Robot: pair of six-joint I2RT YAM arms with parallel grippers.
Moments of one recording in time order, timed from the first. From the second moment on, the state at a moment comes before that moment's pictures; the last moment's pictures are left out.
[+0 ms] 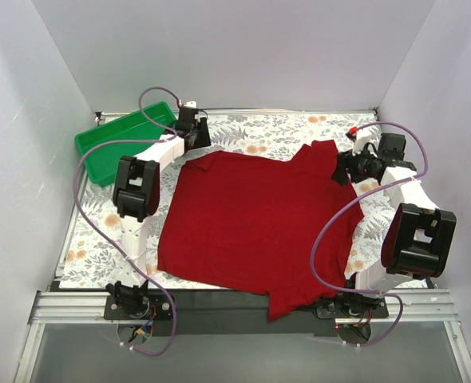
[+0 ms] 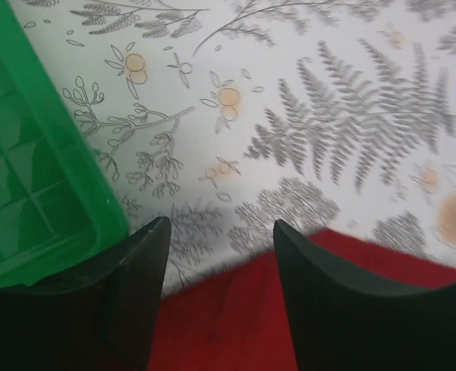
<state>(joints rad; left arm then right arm) -0.28 2.31 1.81 -0.21 -0.13 -0.35 -0.18 1.54 1.07 -0.38 -0.60 -0.42</state>
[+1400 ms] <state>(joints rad) -0.26 1.30 0.81 -0.21 0.14 -0.58 -0.31 2.12 1.64 -0.59 -0.29 -0.50</state>
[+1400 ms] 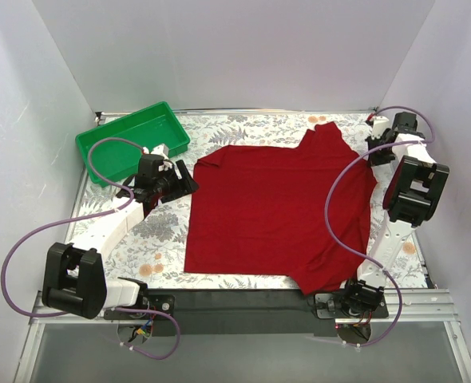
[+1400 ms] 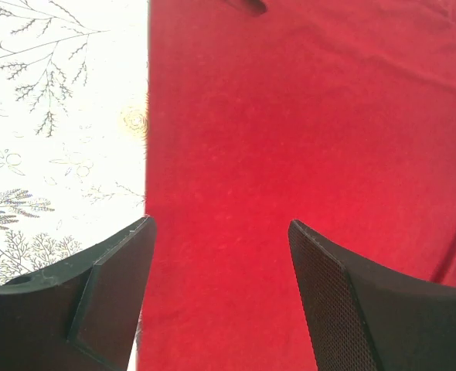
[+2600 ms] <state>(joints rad) -0.40 1.92 1.34 -0.18 0.05 -0.42 -0.24 1.96 1.61 -0.66 -0.65 -0.56</state>
